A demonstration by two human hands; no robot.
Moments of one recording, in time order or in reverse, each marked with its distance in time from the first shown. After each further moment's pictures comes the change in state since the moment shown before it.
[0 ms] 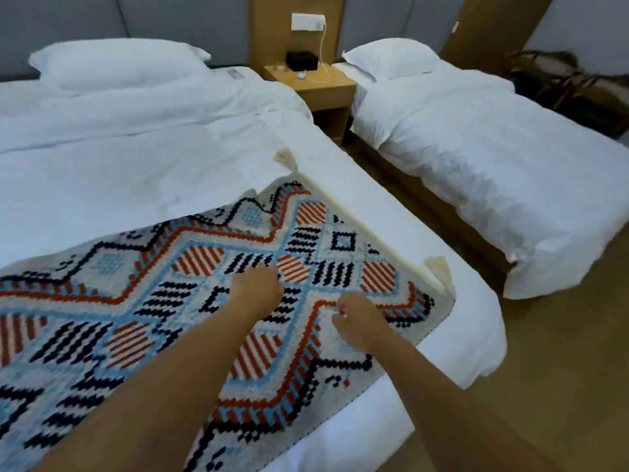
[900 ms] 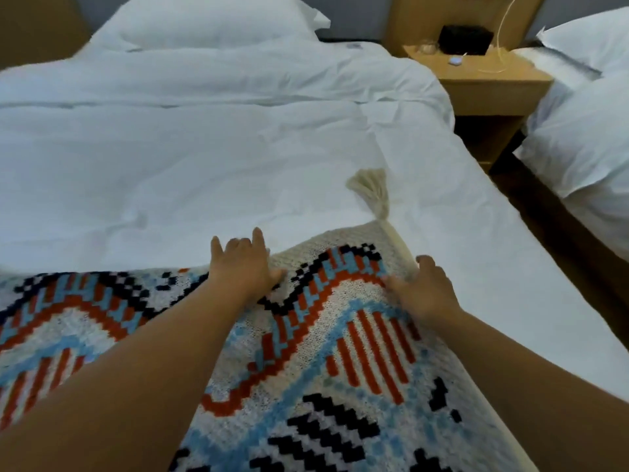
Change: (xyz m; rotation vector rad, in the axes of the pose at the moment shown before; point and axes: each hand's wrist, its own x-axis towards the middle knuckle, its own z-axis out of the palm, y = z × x) left_hand 0.463 -0.095 0.053 -0.004 0.059 -0.542; right_hand 0.602 0.051 -0.060 0.085 0.145 -0.095
